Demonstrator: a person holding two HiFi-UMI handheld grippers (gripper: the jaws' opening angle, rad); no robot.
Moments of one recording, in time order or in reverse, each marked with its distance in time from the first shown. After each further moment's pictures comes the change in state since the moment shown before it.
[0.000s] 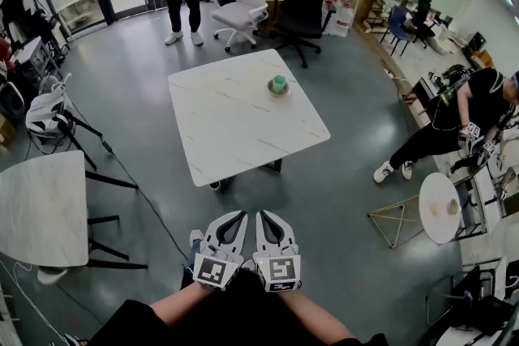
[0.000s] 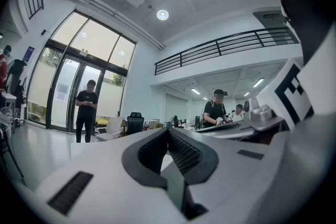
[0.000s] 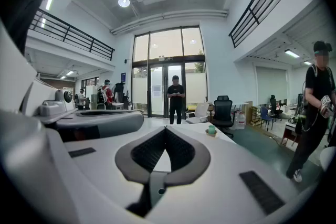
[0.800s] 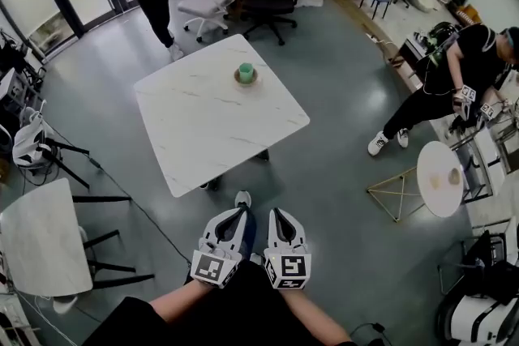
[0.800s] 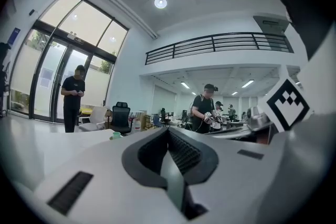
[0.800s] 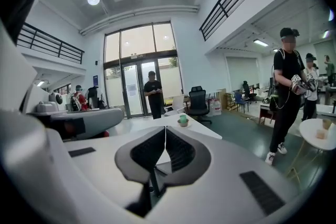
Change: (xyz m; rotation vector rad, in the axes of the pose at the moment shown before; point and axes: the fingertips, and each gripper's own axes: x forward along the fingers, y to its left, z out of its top) left arm 0.098 -0.035 -0.039 -0.037 0.069 -0.166; right arm 0.003 -0.131 -0.052 0.182 0.038 -0.223
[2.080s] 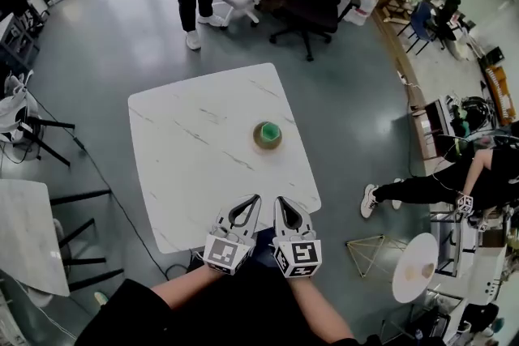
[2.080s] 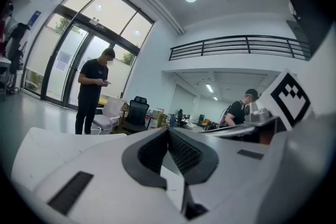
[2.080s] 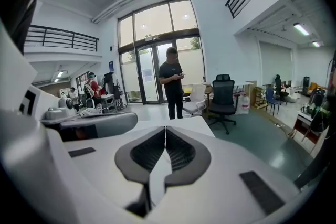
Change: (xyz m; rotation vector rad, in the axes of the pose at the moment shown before) left arm 0.302 0.250 0.032 -0.165 -0.004 0.139; right arm 0.380 -0.067 0.113 -0.121 0.178 0.241
